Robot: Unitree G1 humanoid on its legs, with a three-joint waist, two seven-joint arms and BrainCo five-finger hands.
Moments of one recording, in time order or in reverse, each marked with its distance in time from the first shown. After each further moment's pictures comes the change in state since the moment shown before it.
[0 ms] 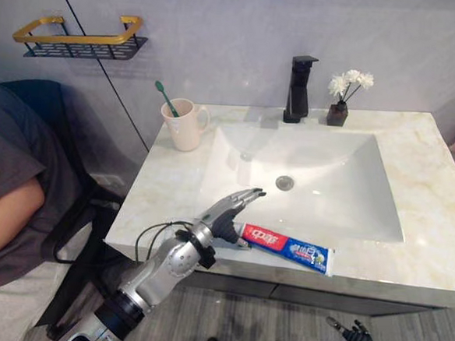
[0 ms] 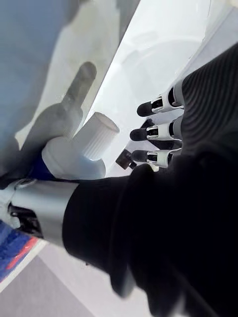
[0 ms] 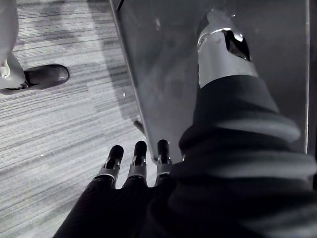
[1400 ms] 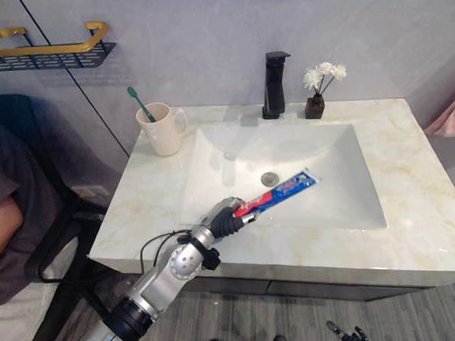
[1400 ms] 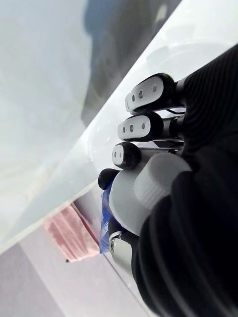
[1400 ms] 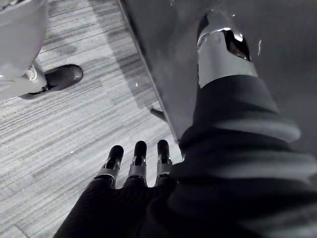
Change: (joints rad) left arm 0.096 -0.094 0.077 -0.031 -0.190 0.036 0.029; right arm 0.018 0.040 -0.075 0.001 0.028 0.001 -0.031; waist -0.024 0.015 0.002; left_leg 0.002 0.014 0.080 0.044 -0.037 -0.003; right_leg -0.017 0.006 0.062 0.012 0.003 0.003
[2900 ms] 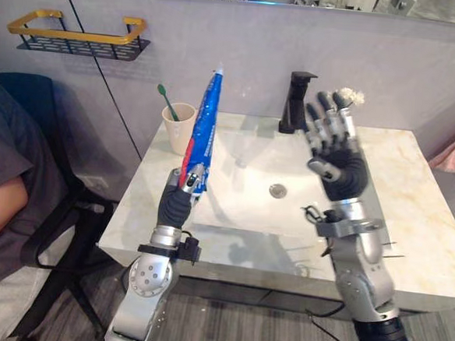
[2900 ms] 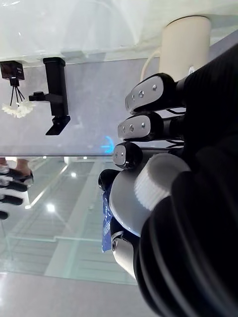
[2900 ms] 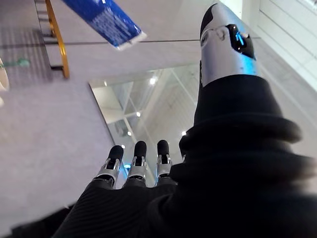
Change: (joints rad) left arm 0.223 -0.169 0.217 -0.378 -0.335 -0.022 0.080; right arm -0.323 -0.125 0.624 -1.214 0.535 -0.126 0.189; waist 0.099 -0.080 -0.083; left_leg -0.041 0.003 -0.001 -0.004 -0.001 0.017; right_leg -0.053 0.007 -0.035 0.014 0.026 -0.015
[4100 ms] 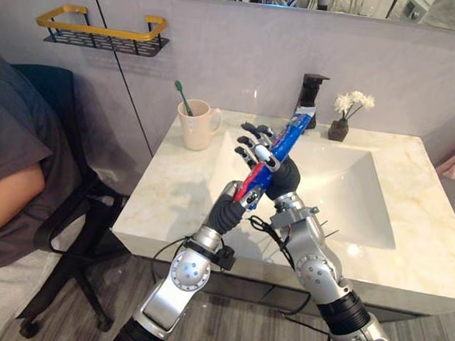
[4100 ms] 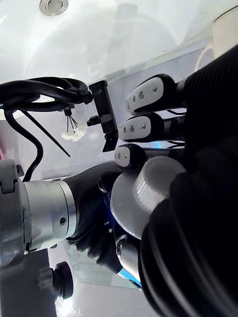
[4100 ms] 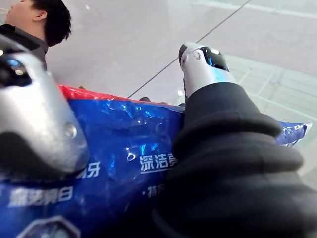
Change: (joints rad) left arm -0.148 0.044 -0.241 0.183 0.196 0.016 0.016; right arm -0.153 0.081 0.189 0.197 0.323 0.051 -0.041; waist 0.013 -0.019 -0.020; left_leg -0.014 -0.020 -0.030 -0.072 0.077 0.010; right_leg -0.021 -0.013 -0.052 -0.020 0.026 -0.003
